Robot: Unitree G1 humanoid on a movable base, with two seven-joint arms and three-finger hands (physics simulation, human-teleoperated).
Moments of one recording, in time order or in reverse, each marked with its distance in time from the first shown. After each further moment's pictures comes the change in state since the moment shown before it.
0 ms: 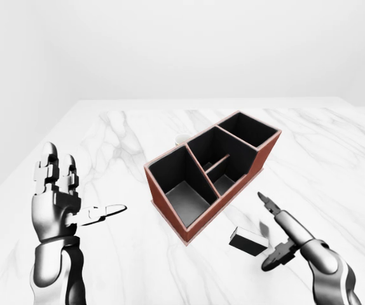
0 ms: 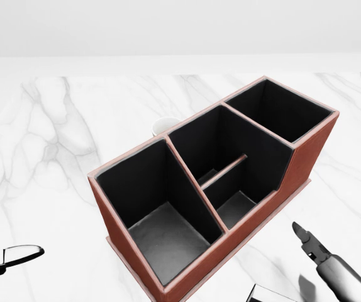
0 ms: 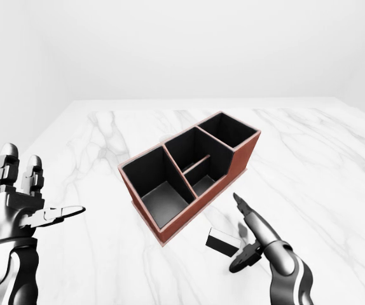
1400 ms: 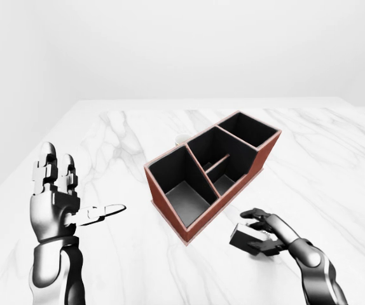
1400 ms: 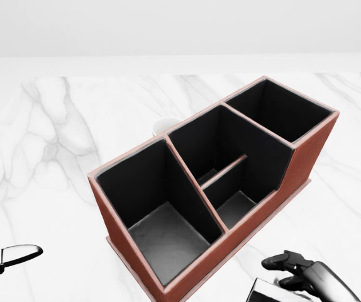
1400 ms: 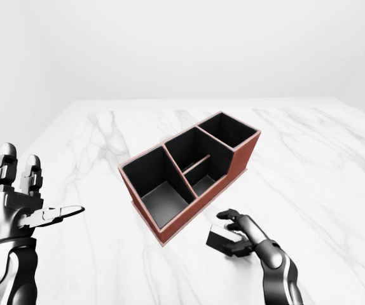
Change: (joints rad) left arm 0.000 0.001 0.004 -0.006 -0.004 0.000 0.001; right arm -0.059 -0.051 0.077 0.248 0.082 0.000 -0.094
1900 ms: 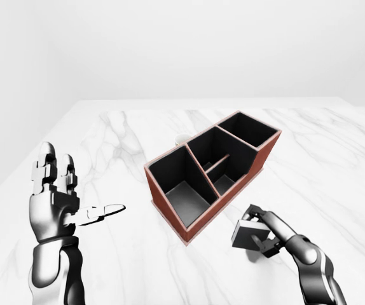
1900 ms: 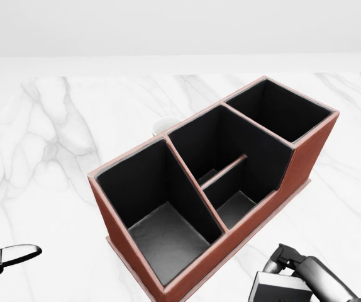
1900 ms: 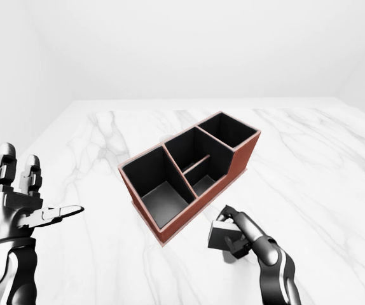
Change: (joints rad) left arm -0.001 0.002 0.003 0.002 -0.004 0.000 0.000; right arm -0.008 0.000 0.033 -0.046 -0.063 0.000 0.025
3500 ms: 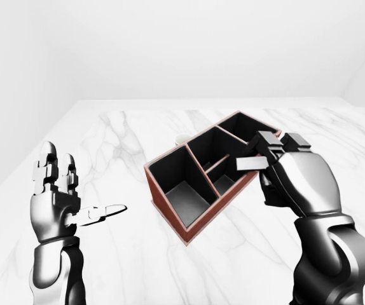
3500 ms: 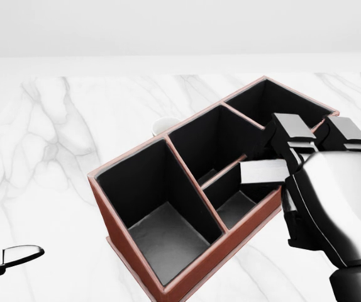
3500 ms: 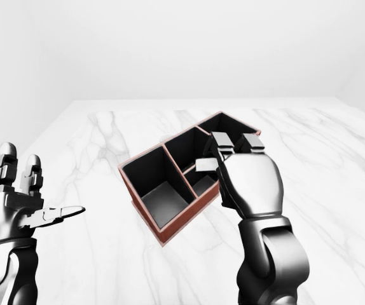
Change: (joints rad) left arm 0.006 -0.007 -0.010 -0.013 0.010 0.000 0.001; right arm -0.211 0.180 0.206 -0.882 -0.699 0.000 0.069
